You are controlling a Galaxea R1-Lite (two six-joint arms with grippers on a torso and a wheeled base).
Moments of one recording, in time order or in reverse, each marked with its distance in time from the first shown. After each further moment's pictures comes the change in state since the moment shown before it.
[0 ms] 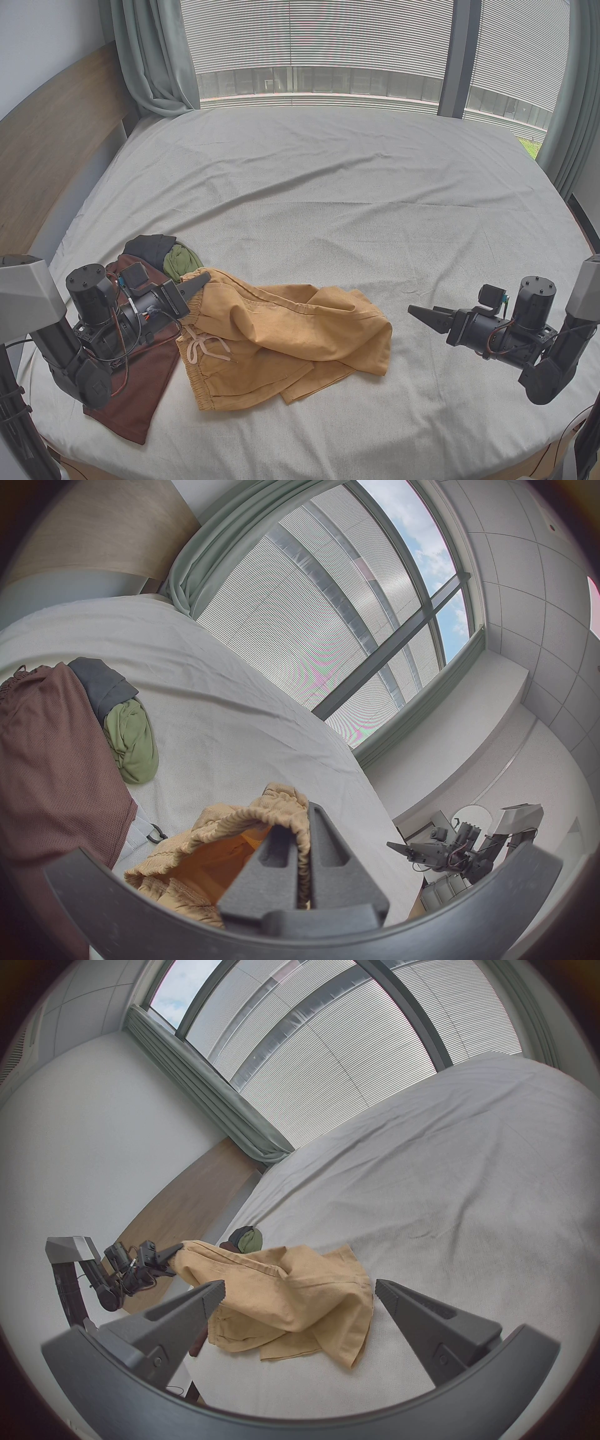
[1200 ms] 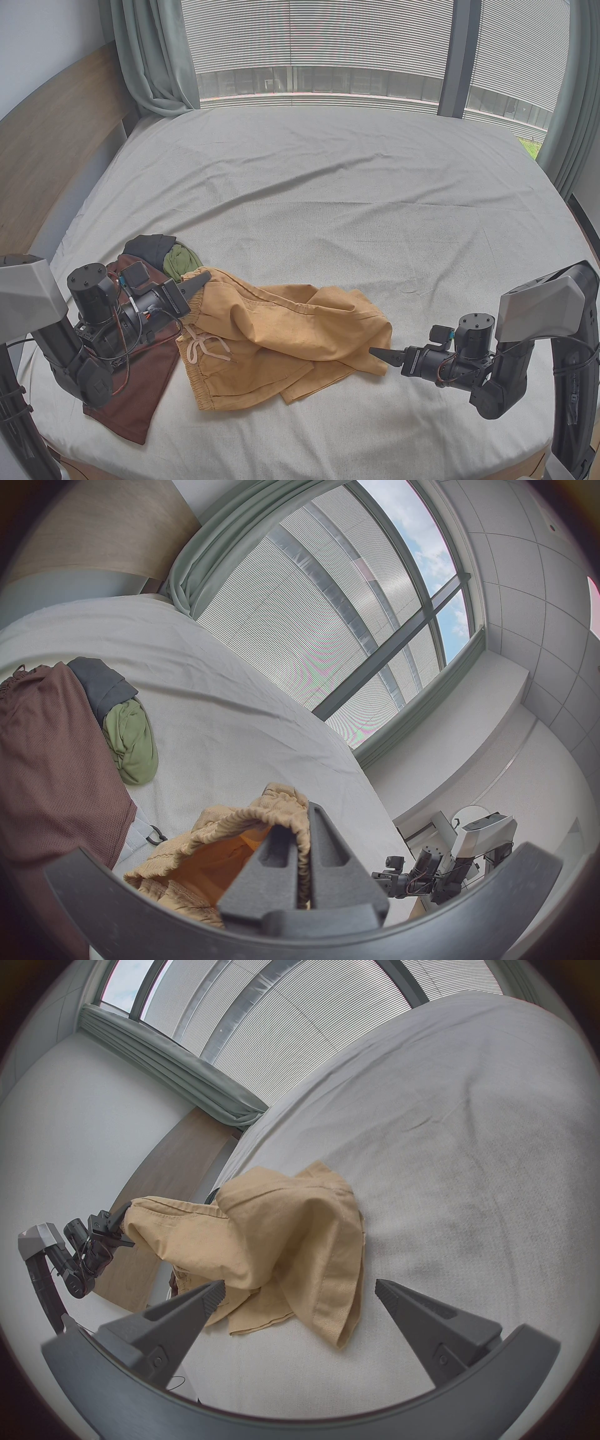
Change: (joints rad) left arm 0.001 0.008 -0.011 0.000 0.002 -0.001; right arm 0.093 0.371 -0.151 -0.036 -0.037 0.088
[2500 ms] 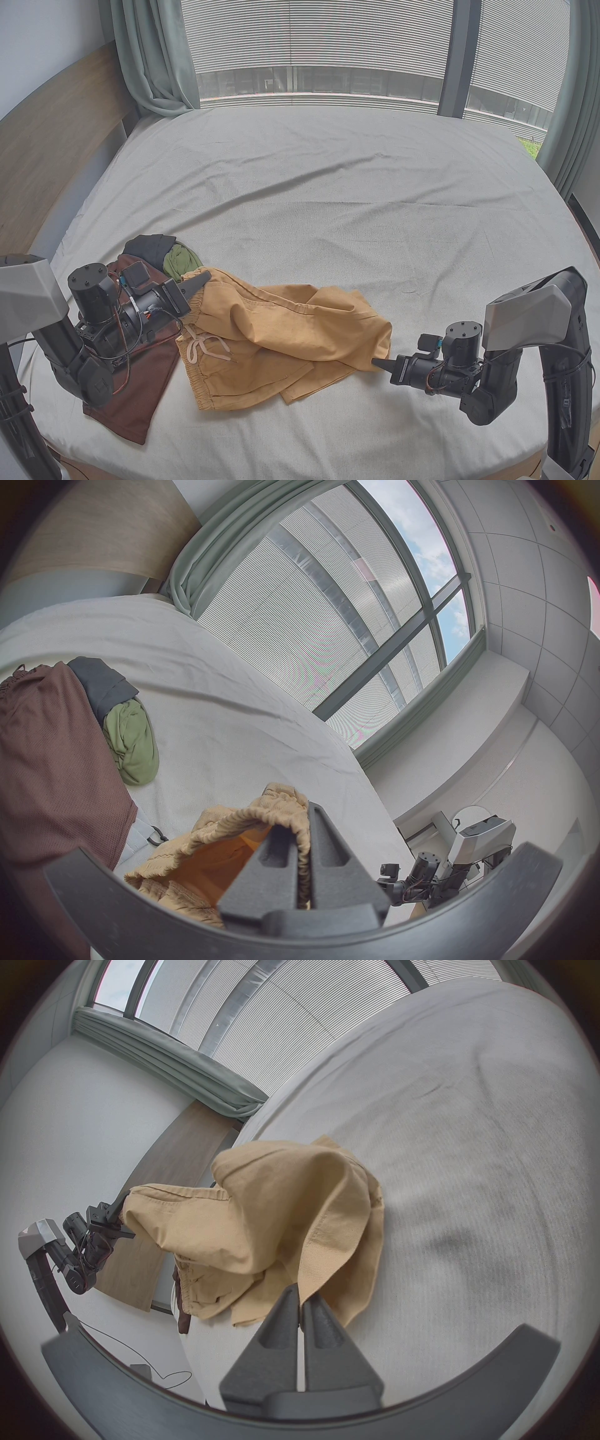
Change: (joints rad) left arm 0.007 0.009 -0.006 0.000 -0.001 0.001; right arm 0.039 0.044 -0.004 -0.003 0.006 0.033
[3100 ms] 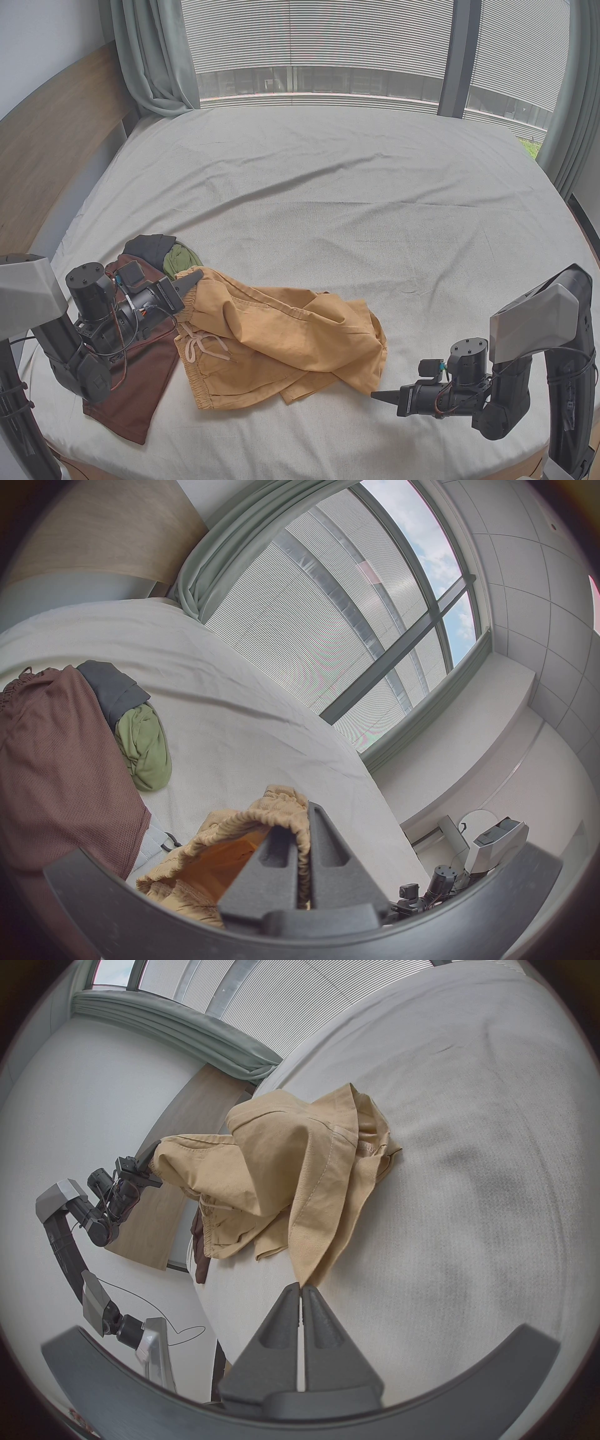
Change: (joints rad) left arm 0.034 0.016 -0.011 0.000 -0.001 0.000; right arm 0.042 -0.041 0.168 0.002 0.107 -0.077
